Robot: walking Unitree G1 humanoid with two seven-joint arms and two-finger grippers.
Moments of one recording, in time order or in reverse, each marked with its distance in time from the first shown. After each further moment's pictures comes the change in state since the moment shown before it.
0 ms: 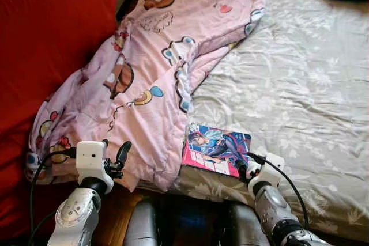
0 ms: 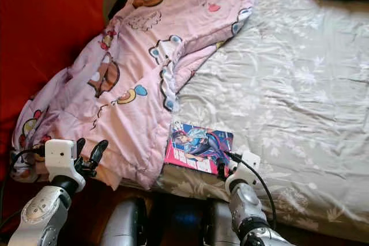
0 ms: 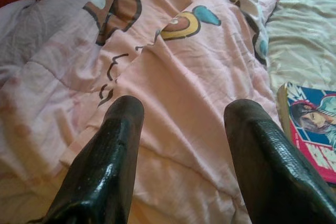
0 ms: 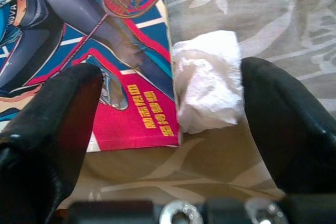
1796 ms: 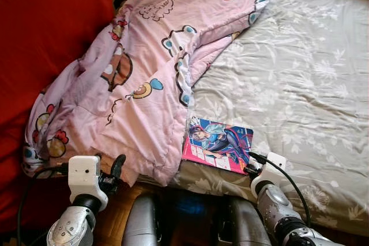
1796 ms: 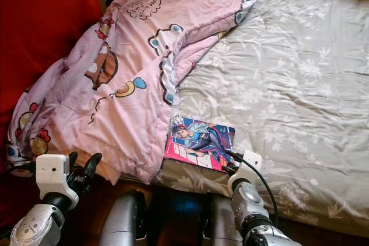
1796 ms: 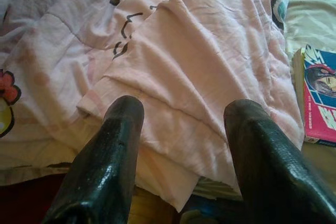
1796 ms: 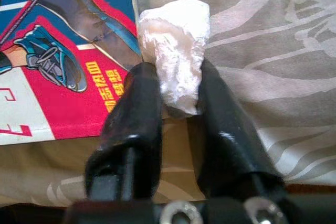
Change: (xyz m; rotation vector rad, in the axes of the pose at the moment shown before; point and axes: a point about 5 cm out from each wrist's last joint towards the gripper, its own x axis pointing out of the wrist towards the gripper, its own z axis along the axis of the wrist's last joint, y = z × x) left arm -0.030 0.000 -0.004 0.000 0.050 0.055; right arm 0.001 -0.007 0.002 -0.040 0.032 -0.050
